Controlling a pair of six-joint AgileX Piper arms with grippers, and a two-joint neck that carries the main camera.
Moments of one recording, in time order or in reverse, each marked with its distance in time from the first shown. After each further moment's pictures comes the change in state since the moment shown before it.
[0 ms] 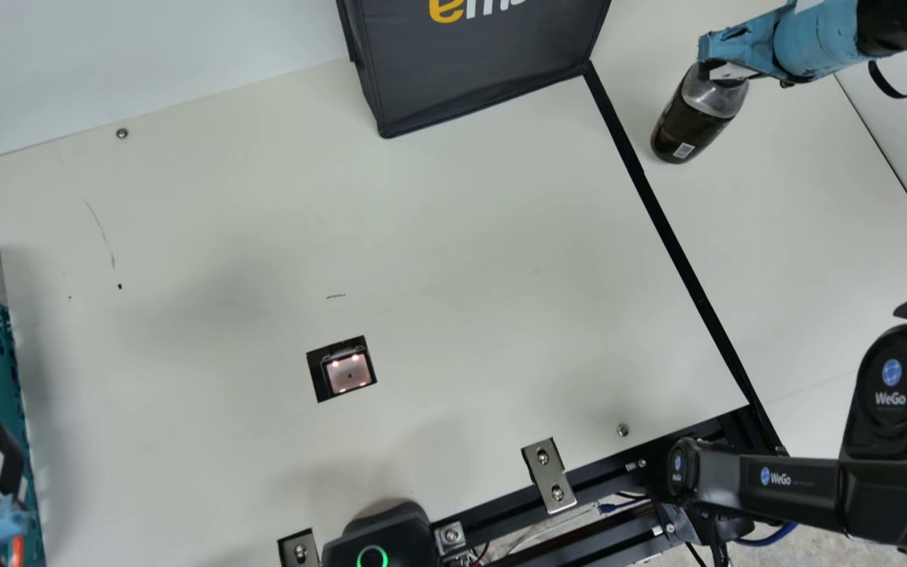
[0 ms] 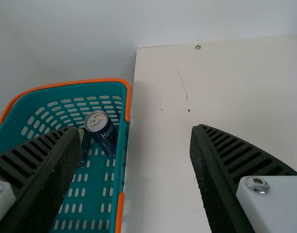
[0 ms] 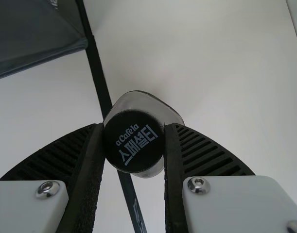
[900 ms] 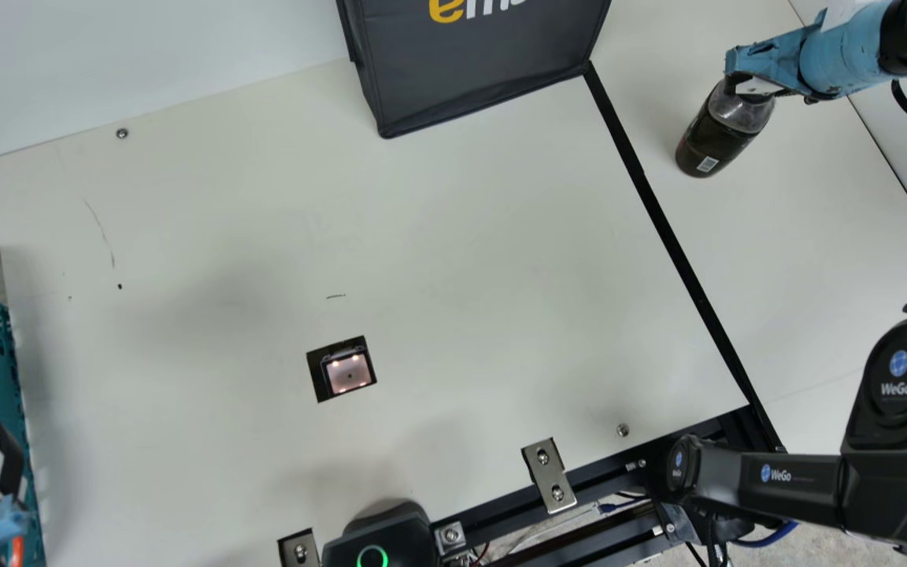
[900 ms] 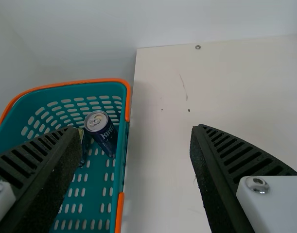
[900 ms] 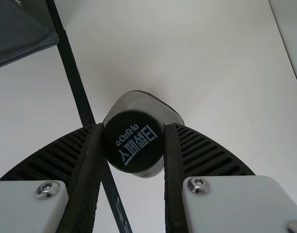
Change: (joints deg) left arm 0.0 0.0 0.0 0.0 0.0 0.0; right arm -3.8 0.0 2.6 -0.3 -2.0 -1.3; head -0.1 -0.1
